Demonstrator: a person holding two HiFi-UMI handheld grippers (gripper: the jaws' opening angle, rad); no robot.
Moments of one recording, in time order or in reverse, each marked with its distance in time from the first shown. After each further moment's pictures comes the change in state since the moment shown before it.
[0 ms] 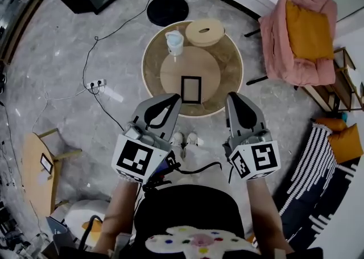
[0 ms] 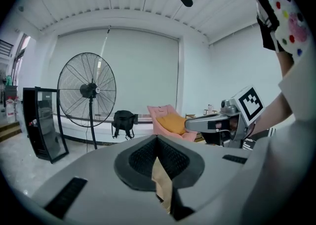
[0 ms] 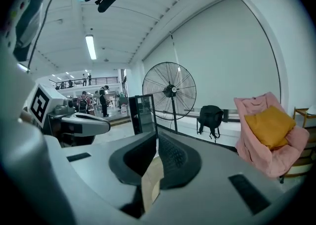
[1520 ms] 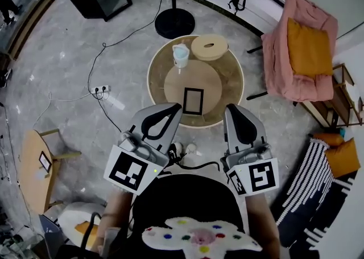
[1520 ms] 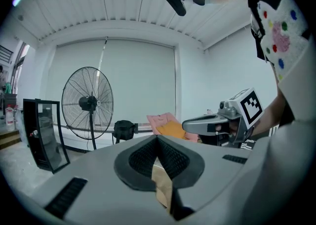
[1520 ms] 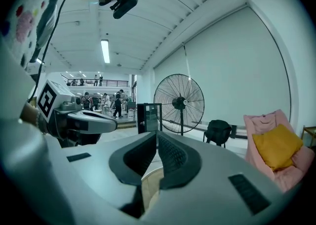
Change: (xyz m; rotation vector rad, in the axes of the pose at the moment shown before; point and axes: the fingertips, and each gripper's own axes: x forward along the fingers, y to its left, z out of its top) left arm -0.032 -0.006 0.050 0.029 -0.078 0.009; right arm -0.017 0.037 0.054 -0.115 -0.093 0.076
